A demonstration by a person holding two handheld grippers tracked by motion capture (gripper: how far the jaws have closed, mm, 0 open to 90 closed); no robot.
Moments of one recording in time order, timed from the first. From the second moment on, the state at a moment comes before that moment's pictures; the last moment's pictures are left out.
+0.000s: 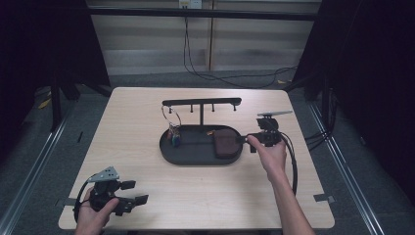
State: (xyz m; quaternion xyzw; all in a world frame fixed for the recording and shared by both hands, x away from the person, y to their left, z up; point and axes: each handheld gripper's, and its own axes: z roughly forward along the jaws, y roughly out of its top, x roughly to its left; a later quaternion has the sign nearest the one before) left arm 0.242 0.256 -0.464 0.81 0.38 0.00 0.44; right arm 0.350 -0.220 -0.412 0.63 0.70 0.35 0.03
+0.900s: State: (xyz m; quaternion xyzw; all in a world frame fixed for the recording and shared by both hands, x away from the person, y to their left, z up) left arm 0.246 0.257 -0.465 0.81 0.40 0.01 0.43; right arm 0.262 -0.250 -0.441 0.61 0.70 0.36 0.08
